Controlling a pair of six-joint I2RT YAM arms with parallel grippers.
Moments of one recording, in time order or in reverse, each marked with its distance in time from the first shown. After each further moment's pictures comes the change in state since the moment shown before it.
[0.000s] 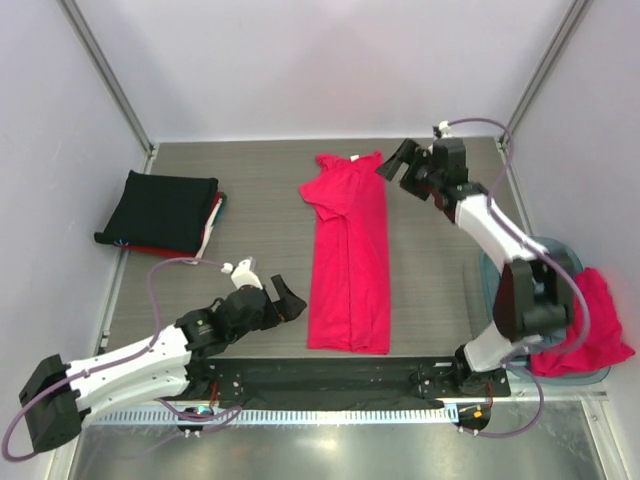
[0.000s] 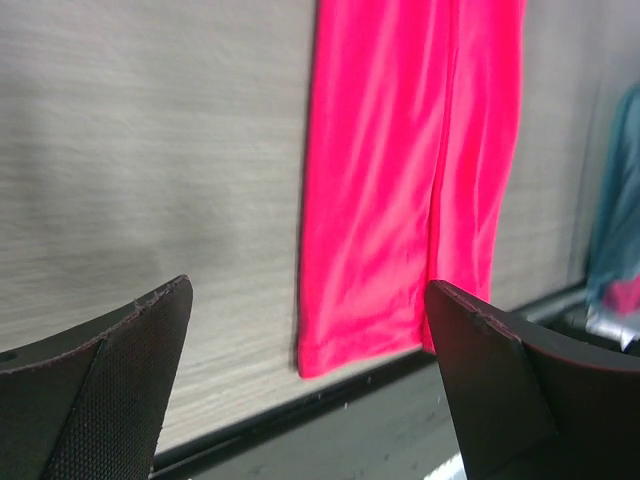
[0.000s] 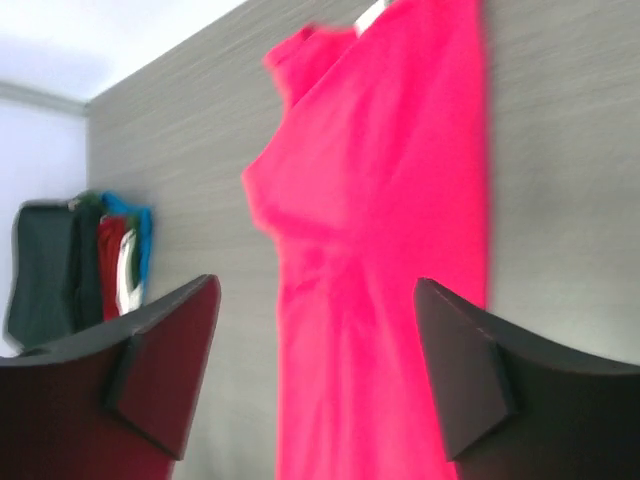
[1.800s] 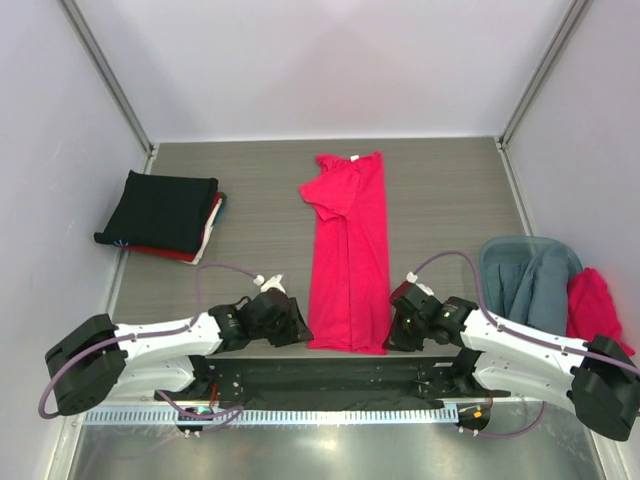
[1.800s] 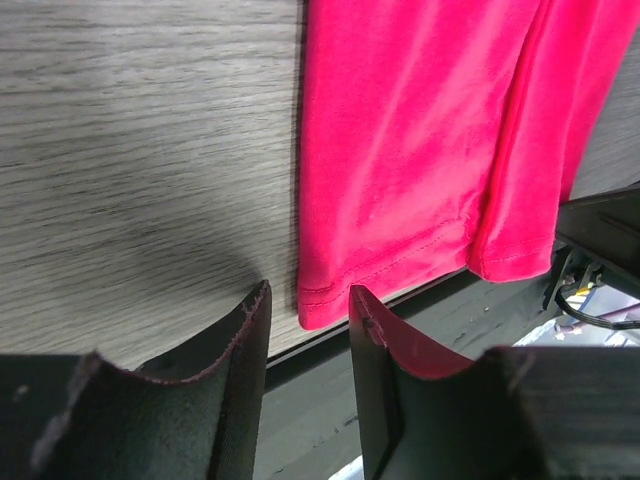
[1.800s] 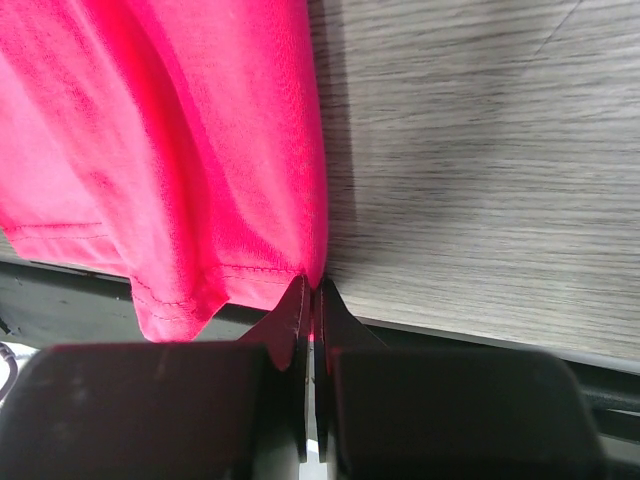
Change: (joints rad) left arm -0.055 0.298 0.016 0.101 0.253 -0.058; right arm 0.732 -0.748 -0.887 -0.499 0.224 0.470
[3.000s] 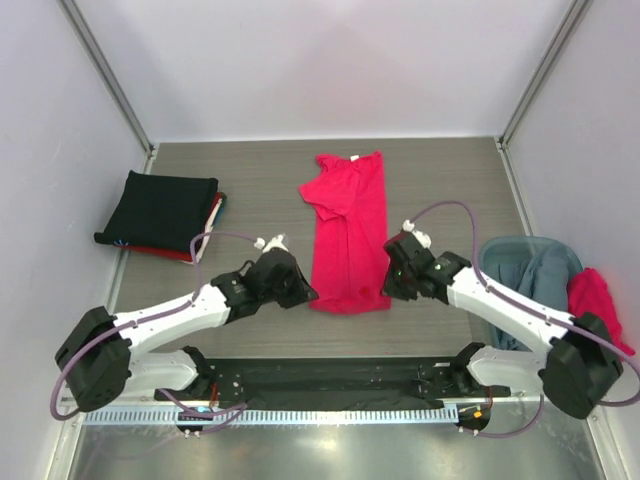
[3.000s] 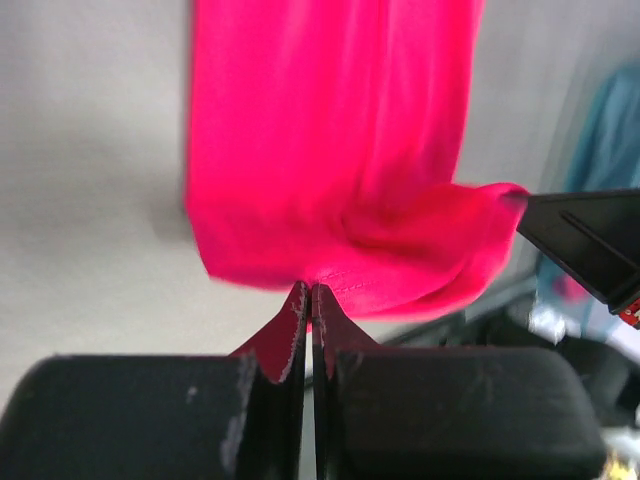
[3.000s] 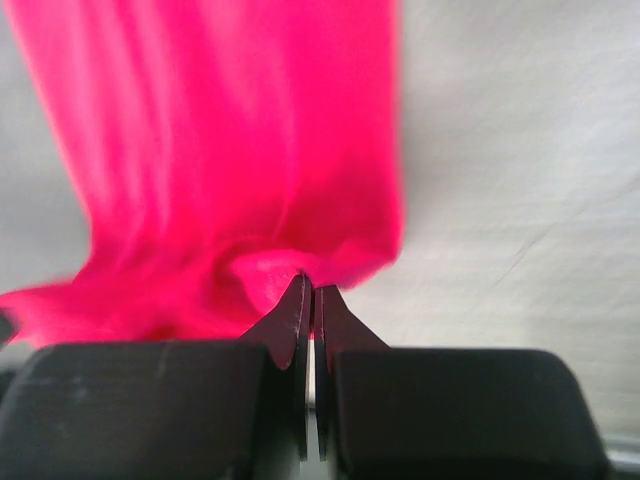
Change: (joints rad) left arm 0.133 0.086 0.283 -0.106 -0.028 0.060; right arm -0.175 0.211 0.359 -0.055 0.167 -0.235
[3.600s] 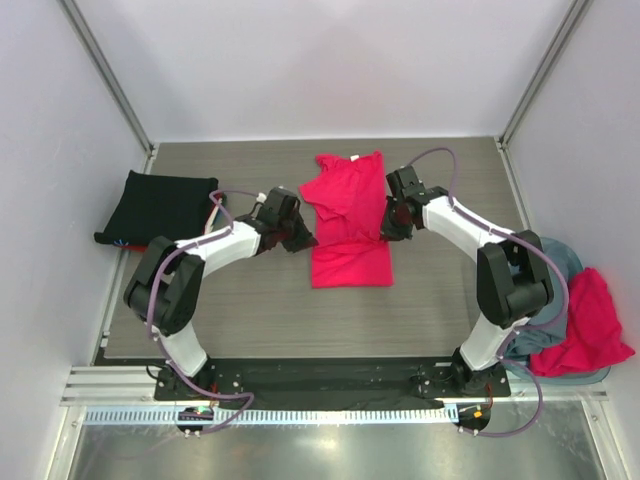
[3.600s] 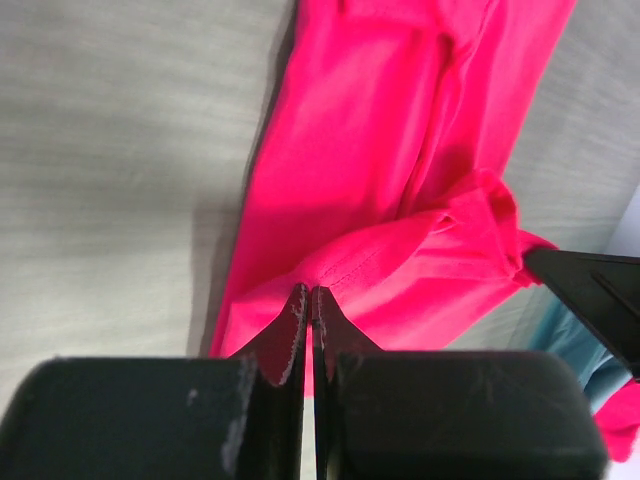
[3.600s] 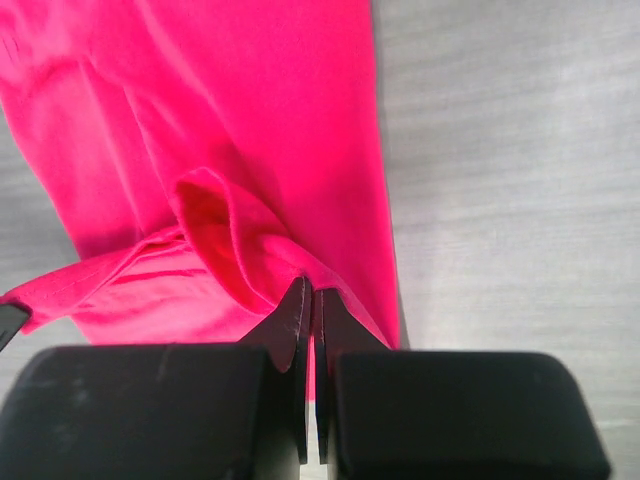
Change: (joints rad) left arm 0.337 0.519 0.403 0.047 0.130 0.106; right arm -0.322 0.544 0.454 0.070 -0.100 -0.276
